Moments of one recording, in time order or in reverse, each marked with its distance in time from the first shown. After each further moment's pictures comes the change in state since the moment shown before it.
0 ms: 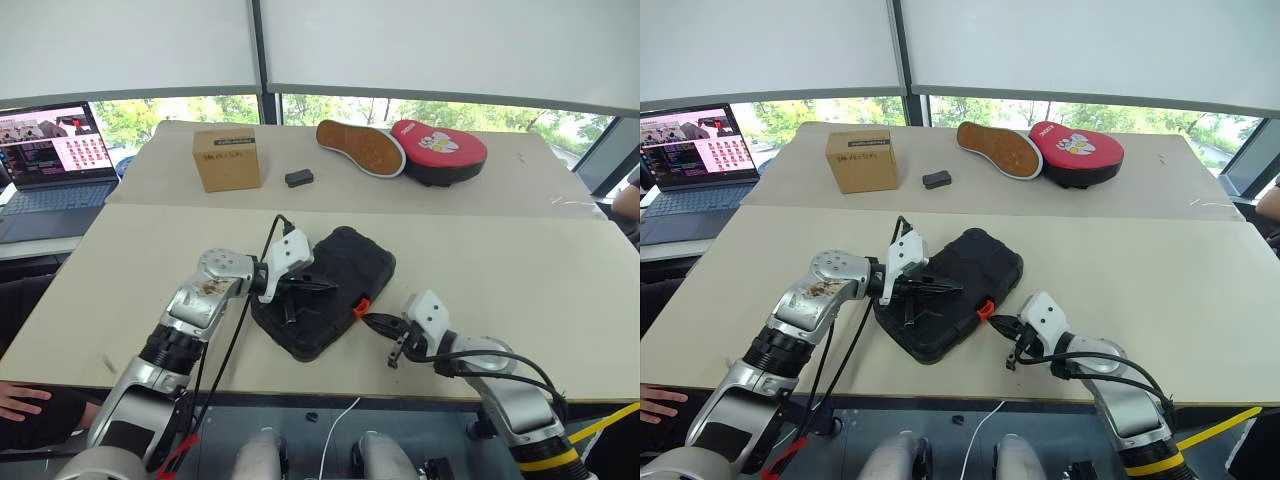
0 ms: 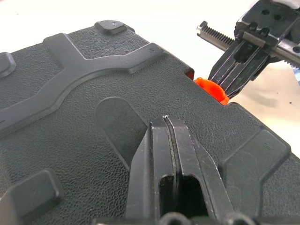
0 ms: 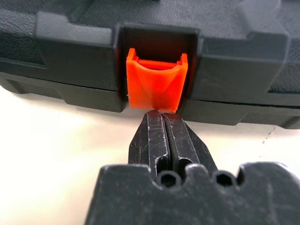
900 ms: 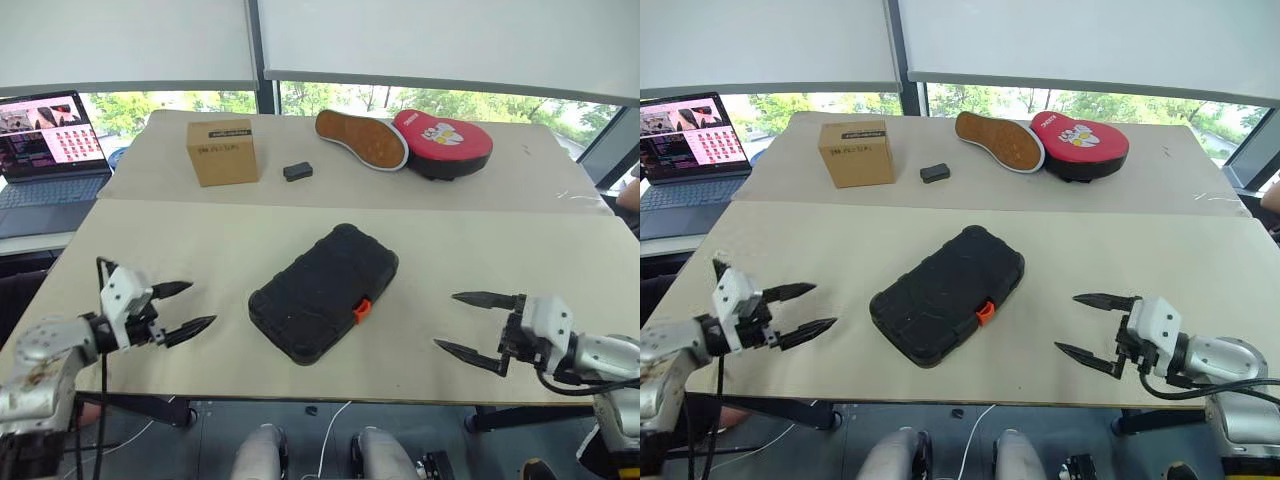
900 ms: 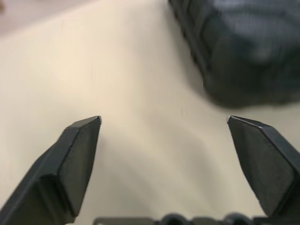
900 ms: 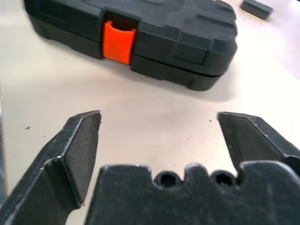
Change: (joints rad) left arm 0.650 0.306 0.619 -0.127 -0.200 -0.203 0.017; right arm 0.088 -0.286 -0.386 0.218 0.226 -0.401 0.475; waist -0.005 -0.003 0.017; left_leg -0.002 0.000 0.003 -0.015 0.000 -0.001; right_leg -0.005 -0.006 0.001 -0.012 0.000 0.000
